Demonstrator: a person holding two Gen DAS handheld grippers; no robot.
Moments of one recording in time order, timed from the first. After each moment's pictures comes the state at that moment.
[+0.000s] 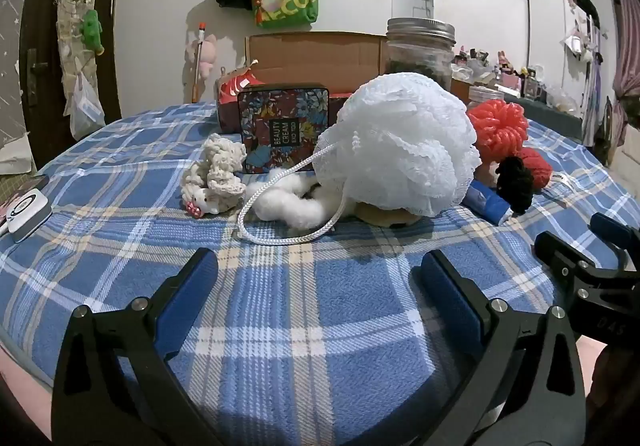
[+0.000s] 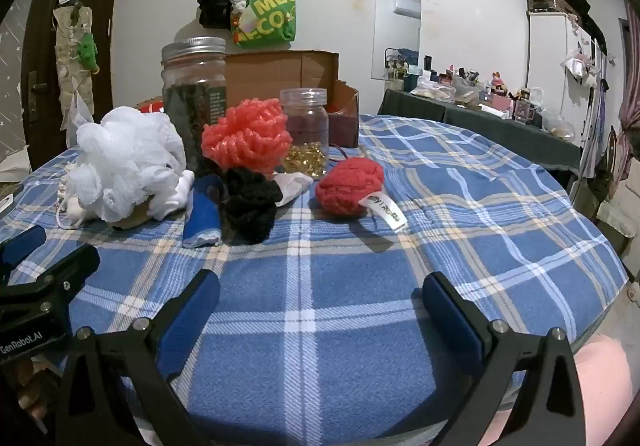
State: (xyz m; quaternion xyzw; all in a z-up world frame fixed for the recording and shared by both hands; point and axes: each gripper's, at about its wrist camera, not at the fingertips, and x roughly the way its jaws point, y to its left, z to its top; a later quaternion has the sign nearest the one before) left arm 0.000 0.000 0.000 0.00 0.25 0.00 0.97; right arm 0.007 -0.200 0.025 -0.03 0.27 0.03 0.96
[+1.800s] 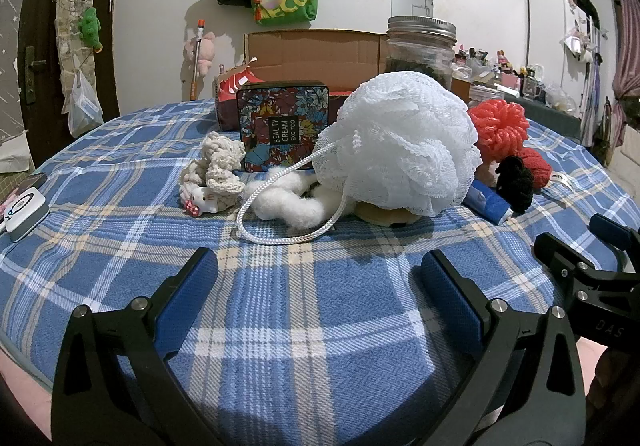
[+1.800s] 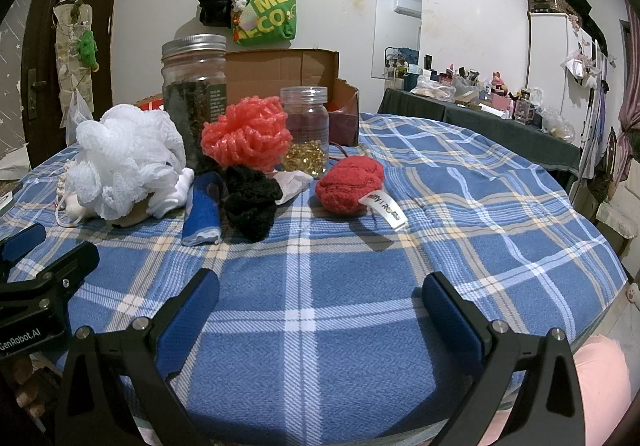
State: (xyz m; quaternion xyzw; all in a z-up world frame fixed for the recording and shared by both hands) left arm 0.000 0.000 0.000 -0.01 0.25 0.00 0.97; right arm 0.007 -0.200 0.025 -0.03 0.27 0.03 0.96
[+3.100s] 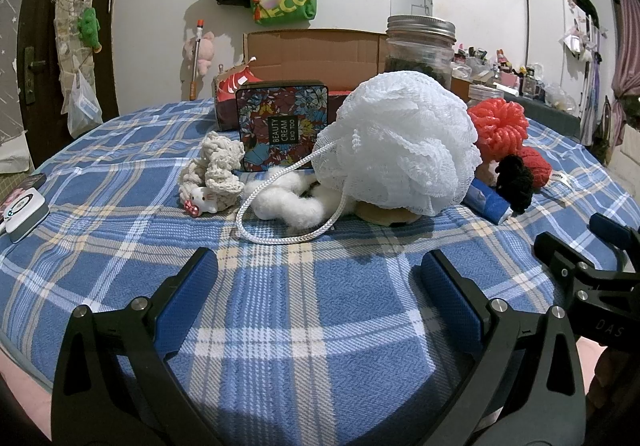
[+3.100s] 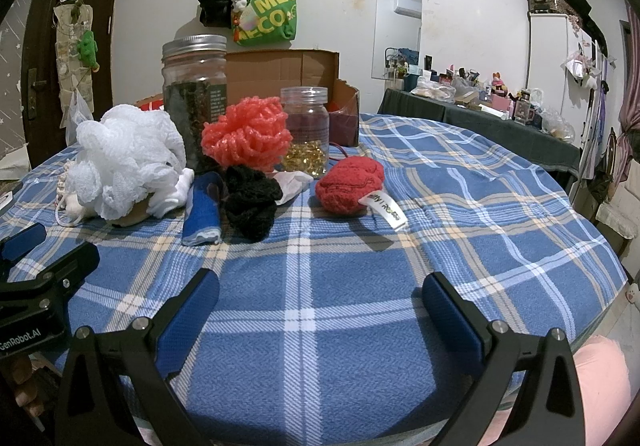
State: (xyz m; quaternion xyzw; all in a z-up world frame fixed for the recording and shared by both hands) left arm 0.000 0.001 0.000 -0.01 0.26 0.00 0.97; right arm 0.006 -0.201 0.025 -0.03 0.27 0.03 0.96
